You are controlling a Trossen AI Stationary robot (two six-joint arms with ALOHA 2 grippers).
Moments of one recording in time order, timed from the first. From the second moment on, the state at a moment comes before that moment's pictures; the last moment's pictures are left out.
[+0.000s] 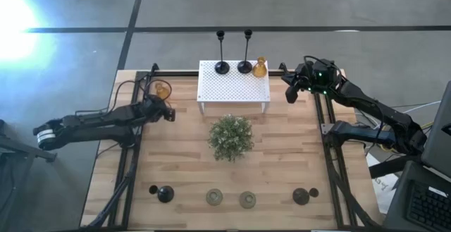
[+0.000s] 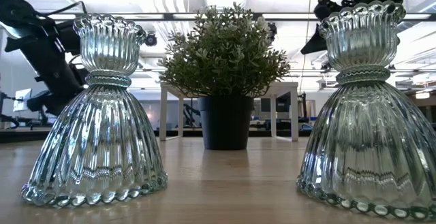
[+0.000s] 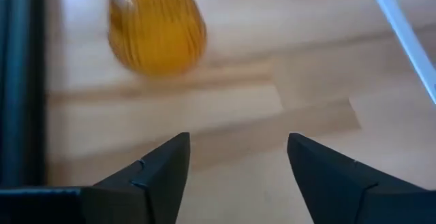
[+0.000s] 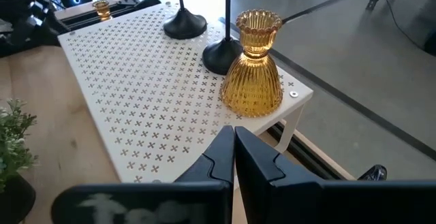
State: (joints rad) left arm 0.49 0.77 0.26 -0.41 -0.44 -0.76; right arm -0.74 0.89 0.71 -0.27 -0.13 0.00
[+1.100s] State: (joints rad) left arm 0.54 0.97 0.15 0.12 -0.77 -0.55; right arm -0.74 0.88 0.71 -0.22 -0.13 0.00
